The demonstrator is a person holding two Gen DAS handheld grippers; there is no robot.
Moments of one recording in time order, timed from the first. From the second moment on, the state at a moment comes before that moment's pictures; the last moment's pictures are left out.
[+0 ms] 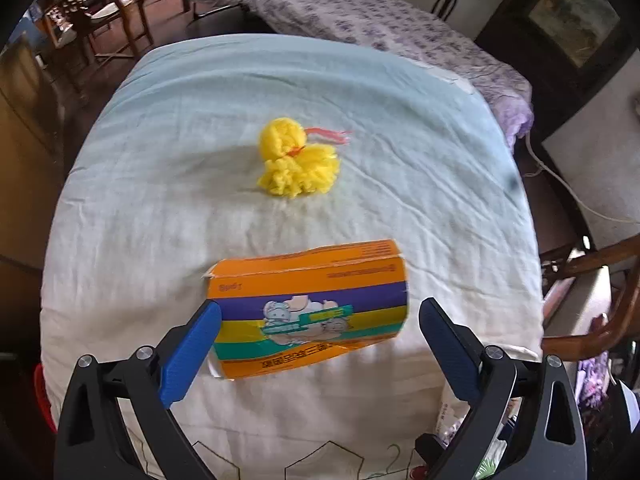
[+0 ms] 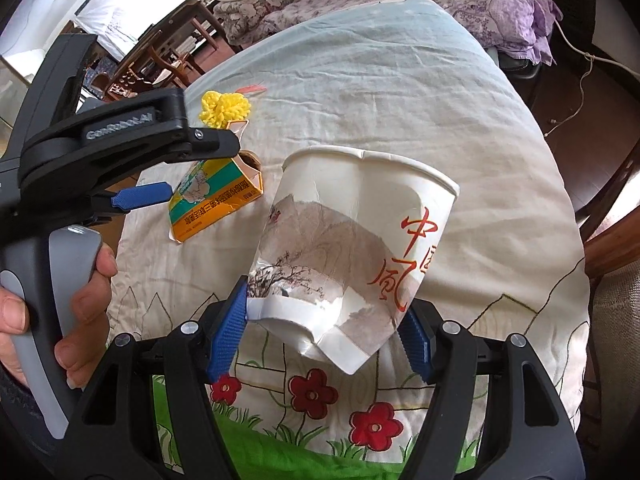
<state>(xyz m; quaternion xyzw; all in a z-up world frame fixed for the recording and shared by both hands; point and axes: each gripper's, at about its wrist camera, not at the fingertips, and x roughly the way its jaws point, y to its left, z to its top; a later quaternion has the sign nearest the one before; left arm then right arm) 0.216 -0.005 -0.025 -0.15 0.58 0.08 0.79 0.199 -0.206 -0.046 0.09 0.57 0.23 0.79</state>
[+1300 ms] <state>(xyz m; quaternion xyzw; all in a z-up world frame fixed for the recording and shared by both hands) 0.210 -0.009 -0.011 -0.18 0.59 0.09 0.78 0.197 -0.203 -0.047 0.08 0.56 0.23 0.79</state>
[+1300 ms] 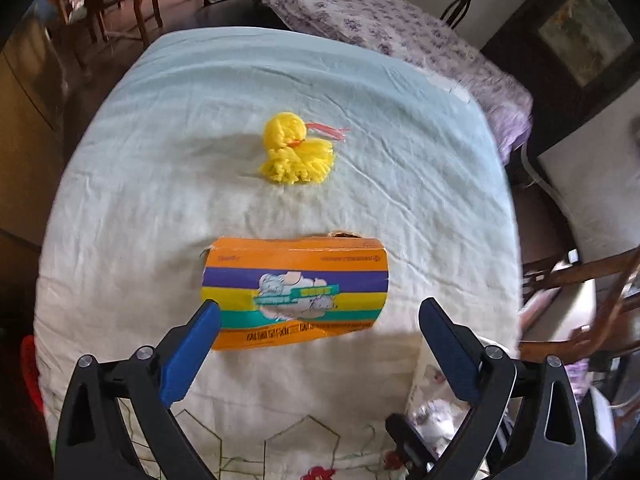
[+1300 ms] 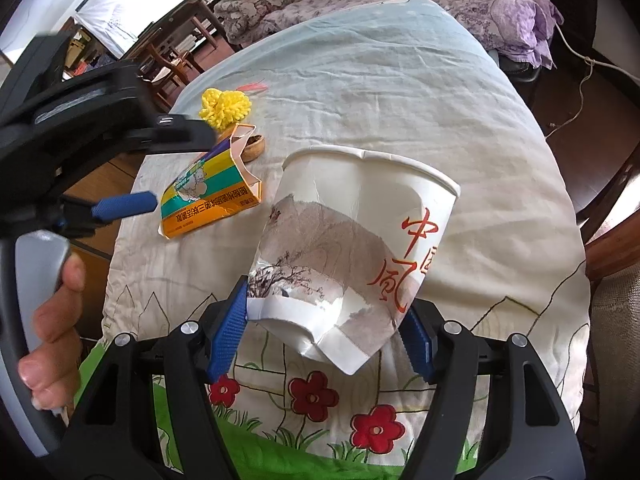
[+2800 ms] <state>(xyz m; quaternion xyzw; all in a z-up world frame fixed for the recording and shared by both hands) 0.168 0.103 -0.057 -0.27 0.64 0.25 0.67 0.197 -0.199 -0.047 0.07 0.57 0.23 0.79</state>
